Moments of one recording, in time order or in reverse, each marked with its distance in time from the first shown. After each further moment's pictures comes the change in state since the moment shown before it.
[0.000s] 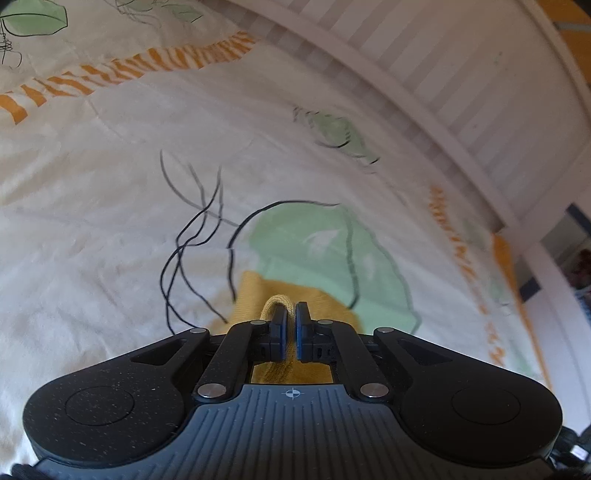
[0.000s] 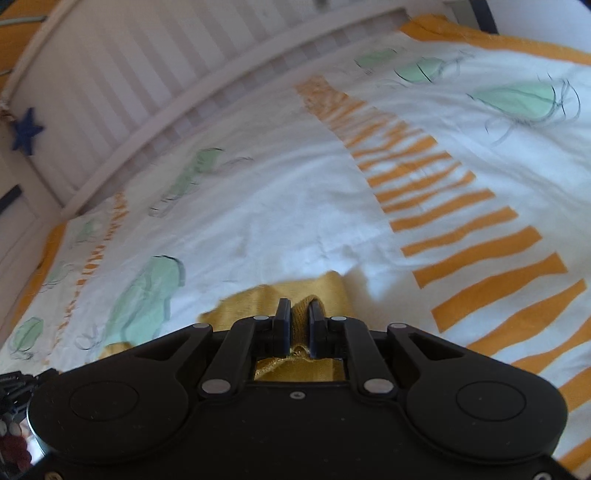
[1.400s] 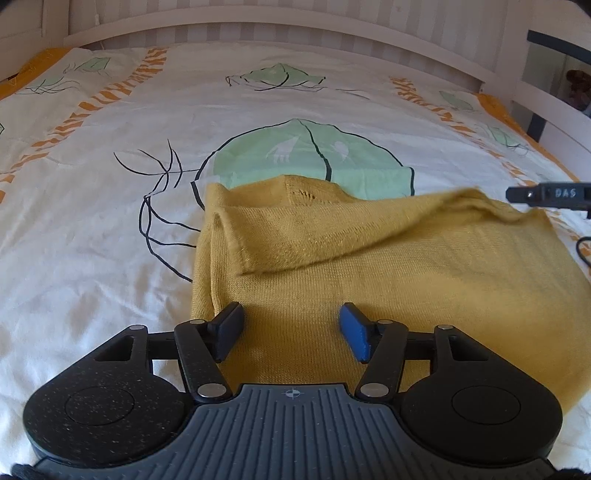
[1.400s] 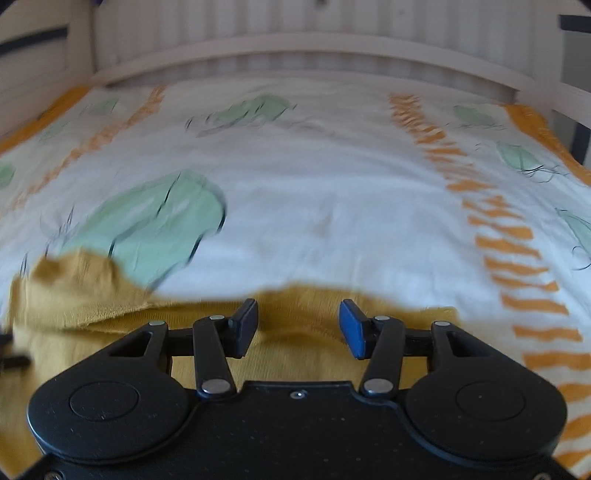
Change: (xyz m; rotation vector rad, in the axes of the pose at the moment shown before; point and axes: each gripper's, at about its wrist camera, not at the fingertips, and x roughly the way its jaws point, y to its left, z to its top) left arm -0.019 -0.040 -0.080 0.504 0.088 0.124; right arm 0.034 0.116 -0.020 -0.482 -0.011 -0.087
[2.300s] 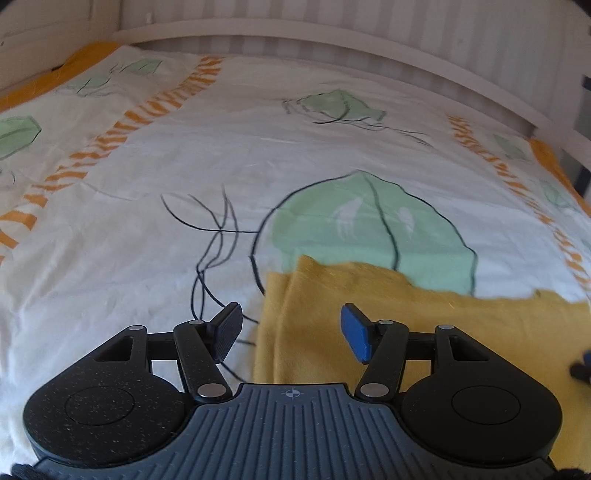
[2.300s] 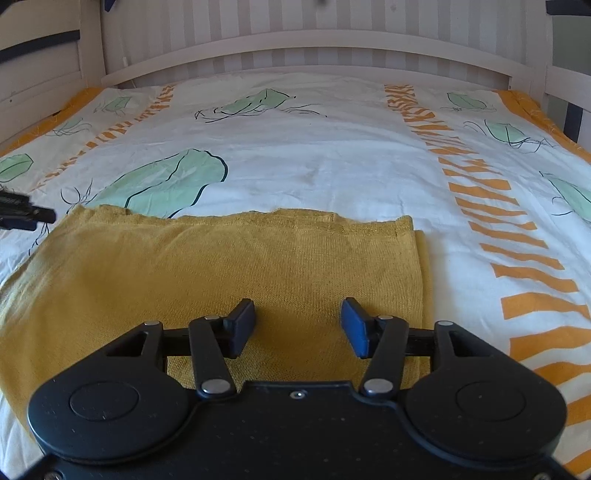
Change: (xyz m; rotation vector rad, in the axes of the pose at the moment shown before) left arm 0.000 0.027 0.052 -0.107 -0.048 0.101; right arm -0.035 -0.019 -0.062 -0.020 0.016 0.036
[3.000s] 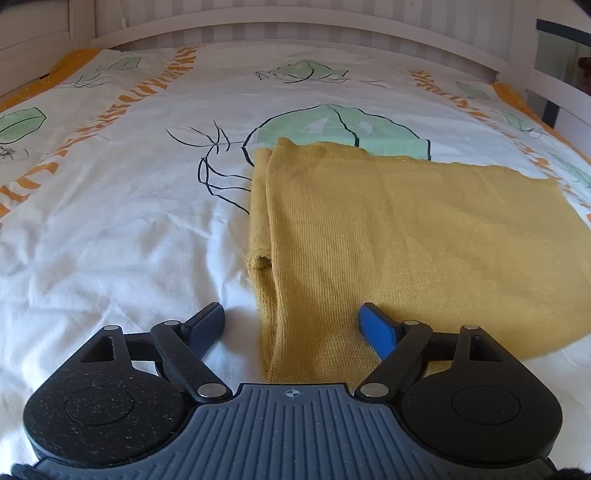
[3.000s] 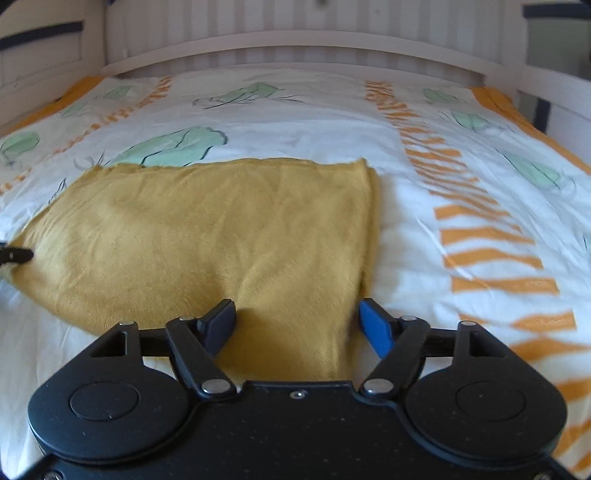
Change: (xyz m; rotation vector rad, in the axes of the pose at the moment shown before) left arm -0.041 -0.001 -0.100 0.112 0.034 -0.001; right arm -0.069 -0.010 -0.067 0.030 0.009 -0.062
